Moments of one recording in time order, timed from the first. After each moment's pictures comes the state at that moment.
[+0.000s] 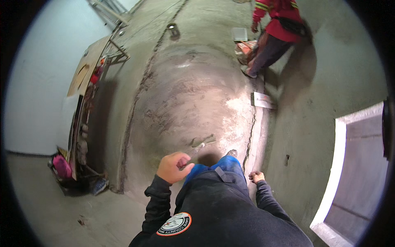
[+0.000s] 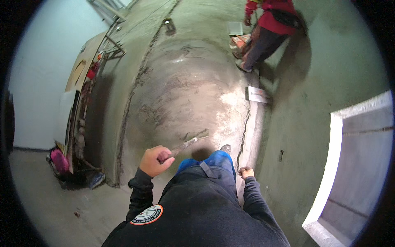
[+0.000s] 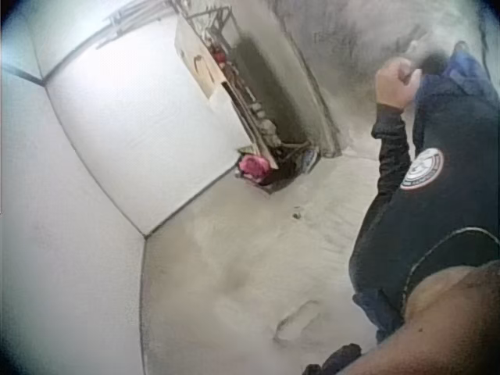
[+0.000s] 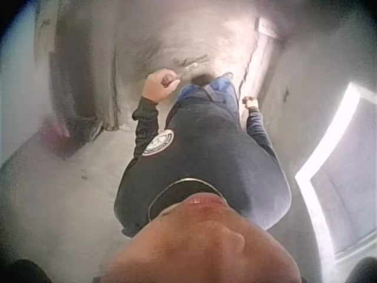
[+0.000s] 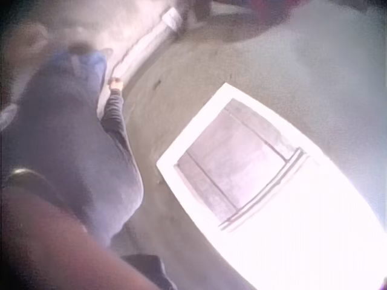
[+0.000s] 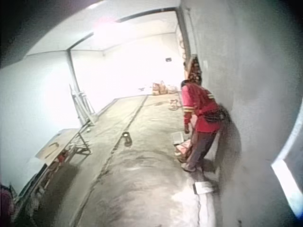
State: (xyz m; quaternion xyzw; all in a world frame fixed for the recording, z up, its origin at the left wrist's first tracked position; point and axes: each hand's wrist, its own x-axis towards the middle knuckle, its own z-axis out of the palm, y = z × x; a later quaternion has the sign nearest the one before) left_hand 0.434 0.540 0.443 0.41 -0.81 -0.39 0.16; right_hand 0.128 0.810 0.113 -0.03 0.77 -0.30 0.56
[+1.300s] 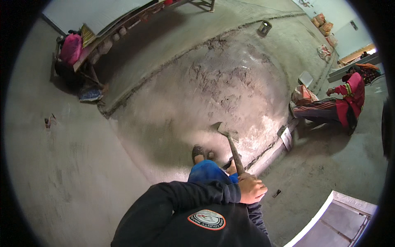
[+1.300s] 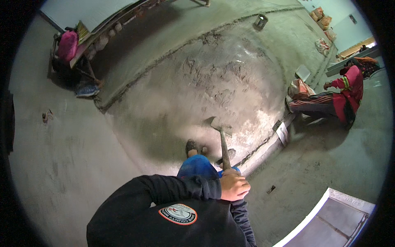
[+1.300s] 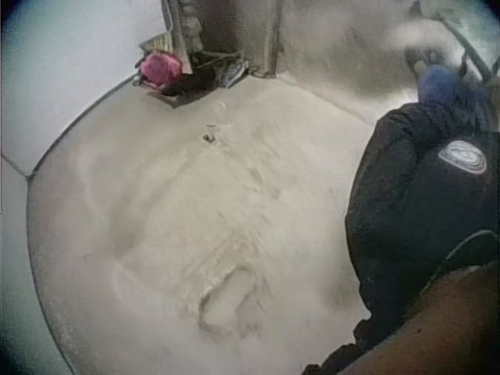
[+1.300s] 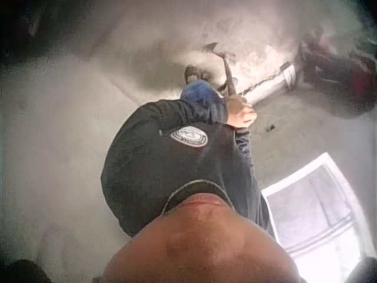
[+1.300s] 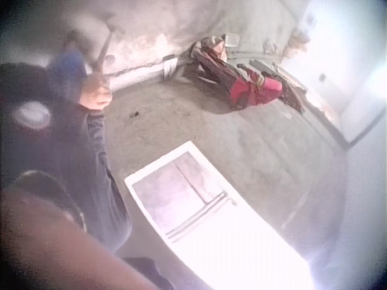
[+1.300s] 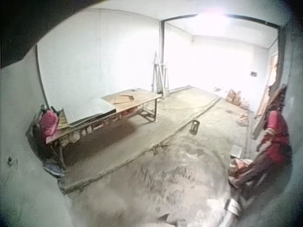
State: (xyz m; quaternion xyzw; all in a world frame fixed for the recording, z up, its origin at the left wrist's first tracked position) left_hand 0.513 0.685 0.359 0.26 -0.81 -0.34 0.39; right_hand 0.428 0.701 0.352 -0.73 0.45 -0.37 0.35
